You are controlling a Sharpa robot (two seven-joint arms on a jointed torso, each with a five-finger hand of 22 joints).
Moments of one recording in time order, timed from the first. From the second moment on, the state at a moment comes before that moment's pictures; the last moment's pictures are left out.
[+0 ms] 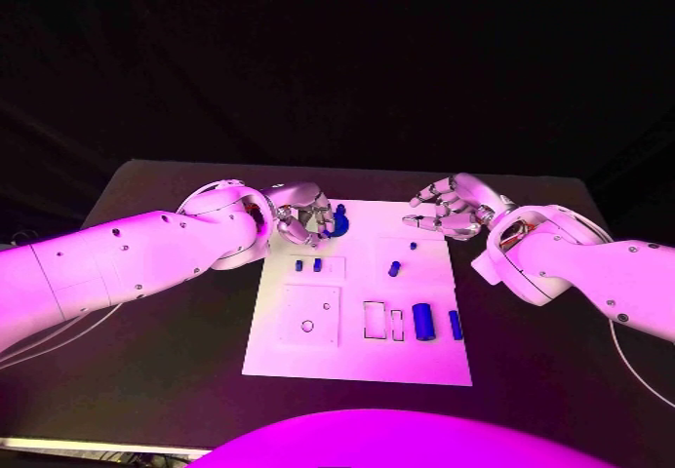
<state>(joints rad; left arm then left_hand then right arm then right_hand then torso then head) 1.17 -0.73 -0.02 1.39 -1.34 -0.13 0.00 1.52 -0.22 0.53 0.17 0.27 0.98 0.13 0.37 0.37 1.04 0.07 0.50 0.19 1.24 0.01 1.43 0.99 0.17 0.93 0.12 1.08 0.86 1.20 -0.87 -0.11 1.61 -1.06 -0.50 -0.12 1.34 -0.10 0.05 0.29 0.21 0.85 0.16 0.22 0.34 1.28 0.07 1.15 1.17 1.46 0.00 1.45 1.31 0.10 1.35 0.10 1.01 1.25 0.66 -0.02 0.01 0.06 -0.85</state>
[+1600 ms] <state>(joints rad) 1.17 -0.74 -0.04 1.34 -1.36 -0.05 -0.01 1.51 -0.22 0.53 0.16 0.27 0.98 0.13 0.36 0.38 1.05 0.07 0.47 0.18 1.24 0.01 1.43 0.97 0.17 0.93 0.12 1.08 0.86 1.20 -0.87 -0.11 1.61 -1.05 -0.50 -0.11 1.34 -0.10 0.05 0.29 0.21 0.85 0.16 0.22 0.33 1.28 0.07 1.15 1.17 1.46 0.00 1.45 1.31 0.10 1.35 0.10 1.01 1.25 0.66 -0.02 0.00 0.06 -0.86</state>
